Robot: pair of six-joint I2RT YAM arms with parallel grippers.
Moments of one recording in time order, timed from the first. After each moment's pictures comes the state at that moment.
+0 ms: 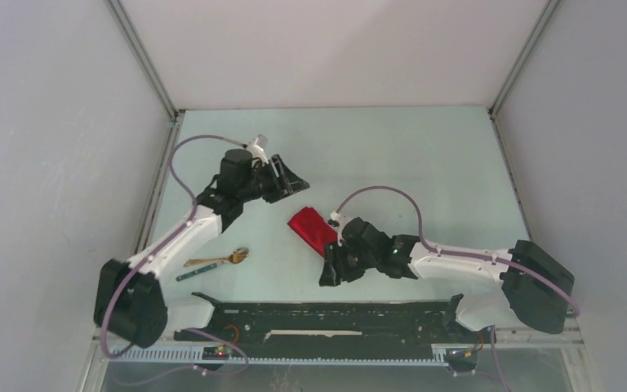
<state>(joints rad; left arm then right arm) -0.39 1.32 0.86 -0.06 0.40 -0.79 1.02 1.33 0.68 -0.17 -0.24 0.69</state>
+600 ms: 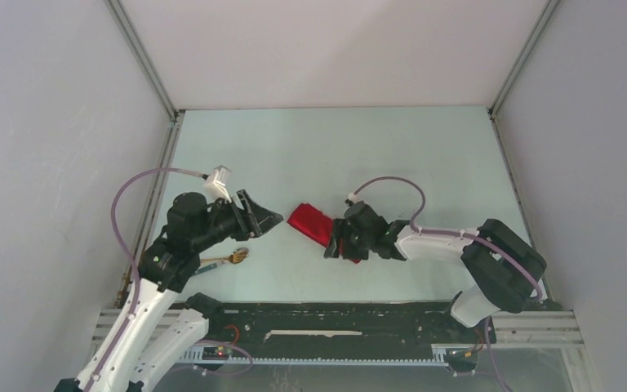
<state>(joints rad) -0.39 0.66 0.77 -0.51 0.35 -0.70 0.89 1.54 0.71 -0.07 -0.09 0.85</state>
